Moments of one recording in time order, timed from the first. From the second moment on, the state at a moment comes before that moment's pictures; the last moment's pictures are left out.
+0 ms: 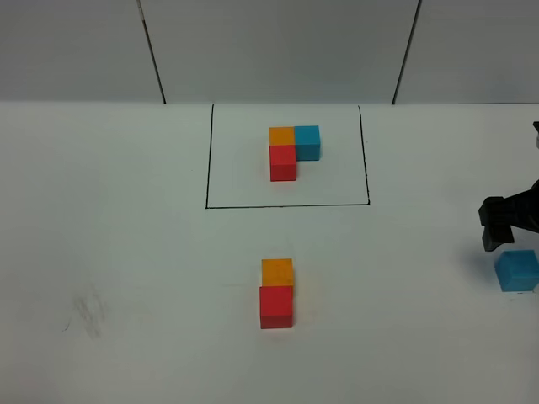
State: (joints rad) left arm 0.10 -0.01 -0.51 0.09 1.08 -0.16; right arm -0.03 1.69 -1.06 -0.02 0.79 0.06
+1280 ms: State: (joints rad) left arm 0.10 -0.01 -0.51 0.09 1.08 -0.16; right arm -0.06 1.91 -1.06 -0.06 0.70 0.05
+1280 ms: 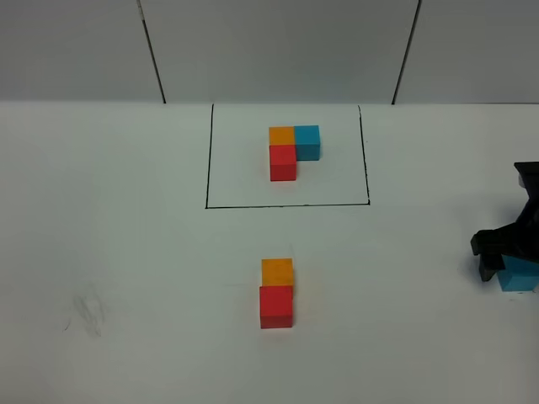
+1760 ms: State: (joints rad) left arm 0.10 -0.01 -0.51 0.09 1.08 -0.16; right arm -0.06 1.91 -1.06 -0.06 0.71 0.05
